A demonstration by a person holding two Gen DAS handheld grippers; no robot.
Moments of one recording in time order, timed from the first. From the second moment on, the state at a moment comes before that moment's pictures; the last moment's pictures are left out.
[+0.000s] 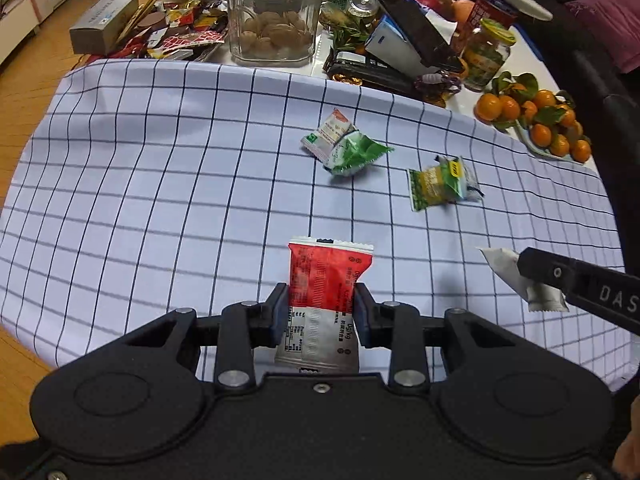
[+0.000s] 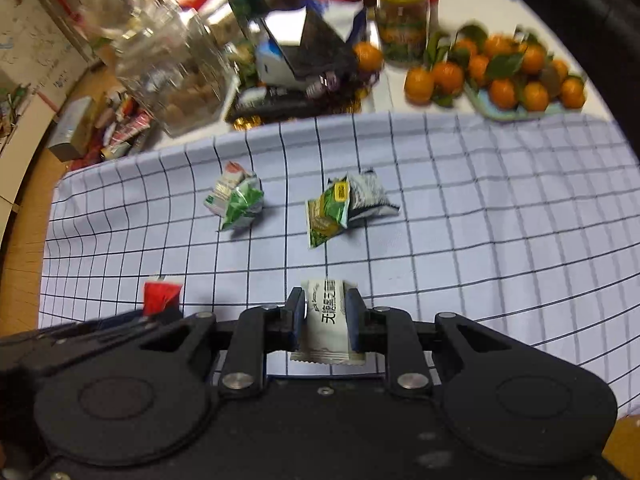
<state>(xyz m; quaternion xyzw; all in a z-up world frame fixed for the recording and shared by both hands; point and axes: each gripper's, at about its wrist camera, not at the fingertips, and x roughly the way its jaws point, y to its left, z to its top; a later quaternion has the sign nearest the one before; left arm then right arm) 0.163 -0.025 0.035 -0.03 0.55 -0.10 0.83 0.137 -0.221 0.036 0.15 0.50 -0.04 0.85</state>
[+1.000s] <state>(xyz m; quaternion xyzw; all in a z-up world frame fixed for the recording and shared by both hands) -0.019 -0.010 -0.010 -0.01 0.56 -0.14 0.82 -0.097 -0.166 -0.001 0.17 0.48 -0.03 0.86</state>
